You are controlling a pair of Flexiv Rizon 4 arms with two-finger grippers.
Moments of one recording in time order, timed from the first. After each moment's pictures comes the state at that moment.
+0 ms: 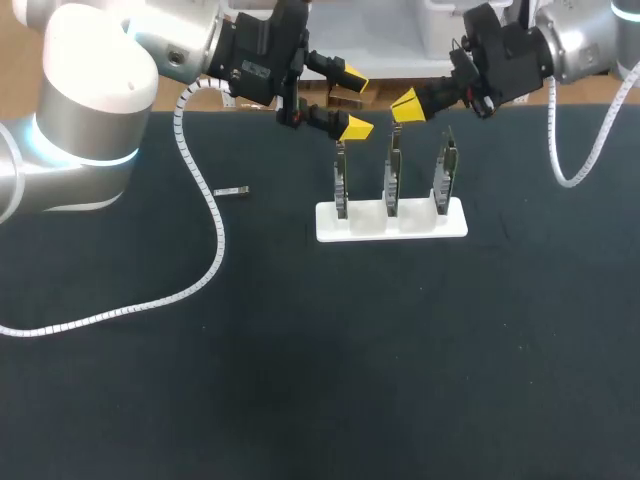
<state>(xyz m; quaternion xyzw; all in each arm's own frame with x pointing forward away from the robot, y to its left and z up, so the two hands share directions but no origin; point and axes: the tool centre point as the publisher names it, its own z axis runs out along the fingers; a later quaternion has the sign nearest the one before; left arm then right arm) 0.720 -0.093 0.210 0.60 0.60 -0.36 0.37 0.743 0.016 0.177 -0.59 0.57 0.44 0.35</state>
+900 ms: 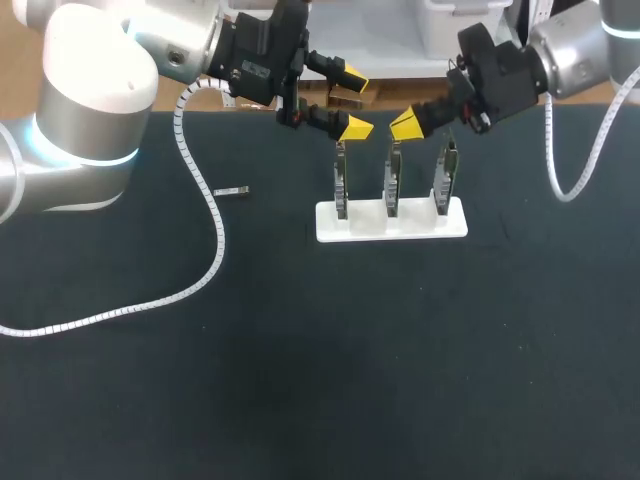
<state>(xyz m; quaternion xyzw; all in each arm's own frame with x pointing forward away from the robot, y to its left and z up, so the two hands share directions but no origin) 0.720 -0.093 0.210 0.60 0.60 -0.36 0.37 0.739 0.015 0.152 -0.59 0.59 0.45 0.33</state>
